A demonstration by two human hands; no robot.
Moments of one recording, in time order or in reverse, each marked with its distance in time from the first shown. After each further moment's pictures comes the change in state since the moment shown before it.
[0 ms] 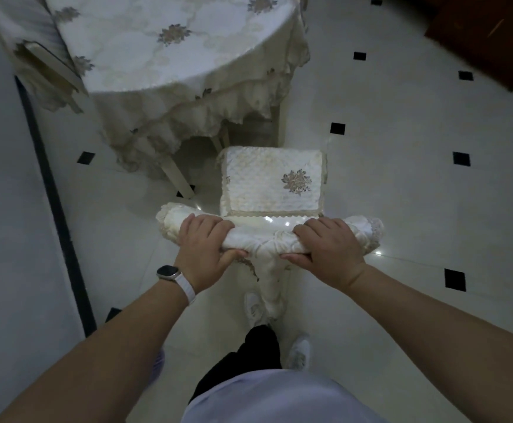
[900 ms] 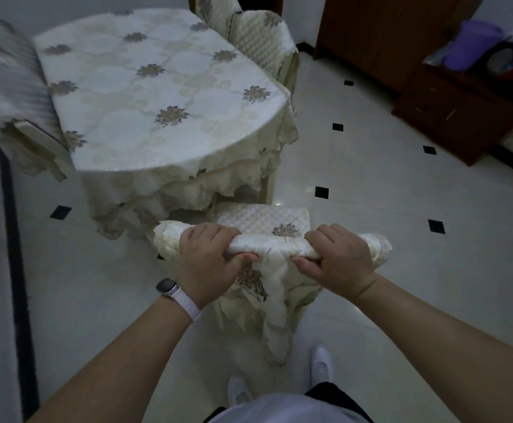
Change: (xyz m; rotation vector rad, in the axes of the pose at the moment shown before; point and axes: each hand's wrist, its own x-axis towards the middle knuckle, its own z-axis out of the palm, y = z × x) left_hand 0.198 -0.035 -0.027 -0.069 0.189 -0.026; right_hand 0.180 0.099 0.003 -0.047 0.191 -0.012
